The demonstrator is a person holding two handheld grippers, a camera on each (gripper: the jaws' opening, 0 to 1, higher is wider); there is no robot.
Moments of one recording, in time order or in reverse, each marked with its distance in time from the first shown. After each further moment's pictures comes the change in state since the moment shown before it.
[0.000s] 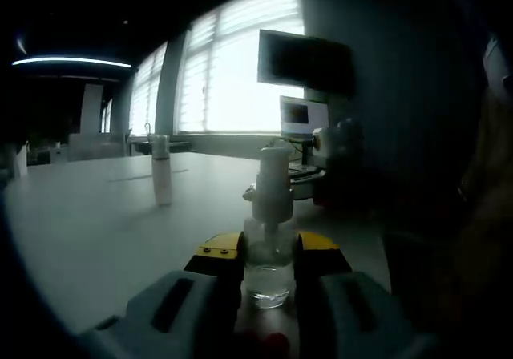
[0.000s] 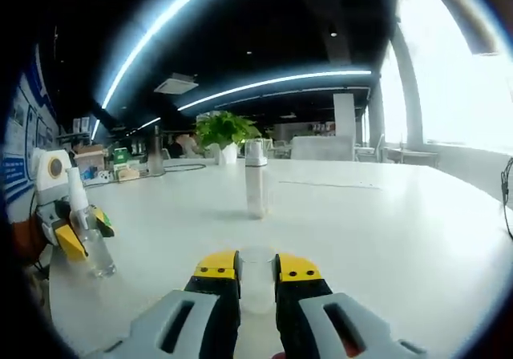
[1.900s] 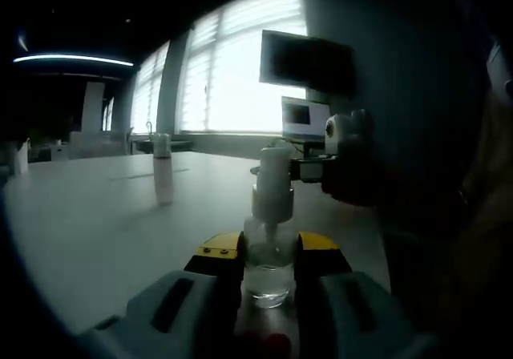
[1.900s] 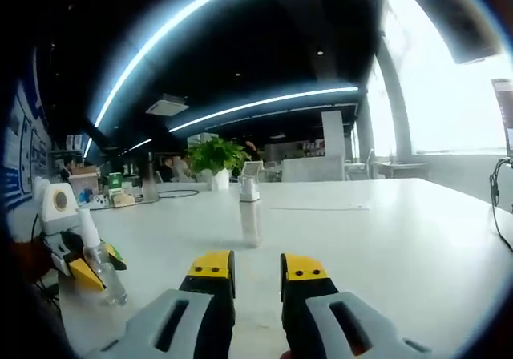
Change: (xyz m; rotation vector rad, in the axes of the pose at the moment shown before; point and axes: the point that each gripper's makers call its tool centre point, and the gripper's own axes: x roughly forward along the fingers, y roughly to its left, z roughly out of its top) left arm 0.000 0.004 0.000 -0.015 -0.001 0.009; right arm -0.020 0.001 0.039 0.035 -0.124 -0.036
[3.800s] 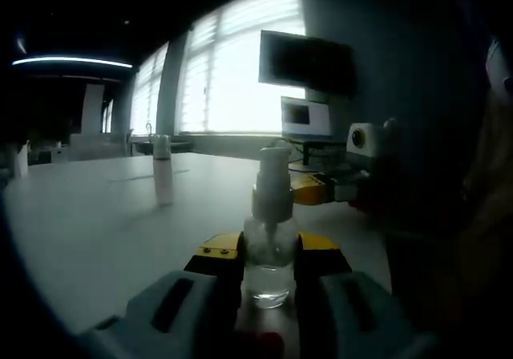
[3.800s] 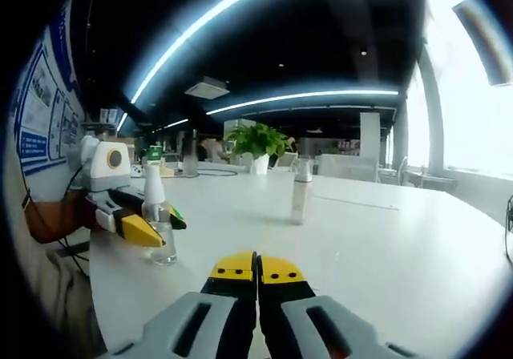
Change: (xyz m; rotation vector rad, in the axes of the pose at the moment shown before) left arm 0.000 0.000 0.000 0.010 -0.002 0.001; right arm -0.037 0.055 -0.029 -0.138 0.053 0.188
